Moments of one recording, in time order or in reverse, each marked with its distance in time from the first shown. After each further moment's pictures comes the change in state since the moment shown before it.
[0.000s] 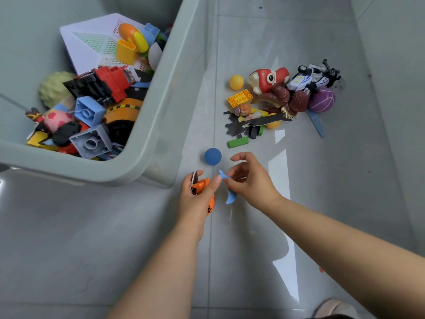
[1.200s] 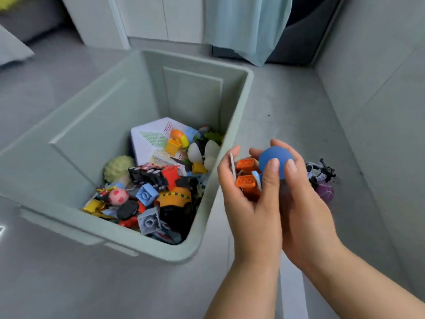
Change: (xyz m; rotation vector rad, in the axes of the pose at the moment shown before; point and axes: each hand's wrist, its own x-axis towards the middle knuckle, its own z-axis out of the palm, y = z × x) left_hand -0.094 0.185 0.079 -0.315 -0.030 0.631; right_hand -0.044 -0.204 -0.048 0.893 -0.102 -0.316
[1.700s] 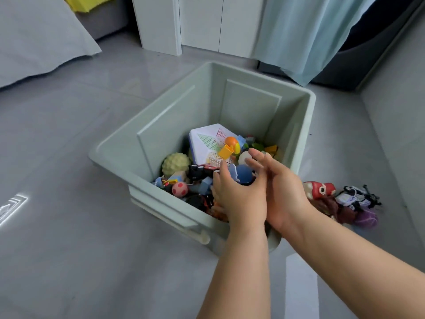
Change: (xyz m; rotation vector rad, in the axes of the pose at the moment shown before) left_hand 0.073 0.020 -0.100 0.380 0.288 -0.179; right_hand 0.049 0.046 0.115 0.080 0.110 0.403
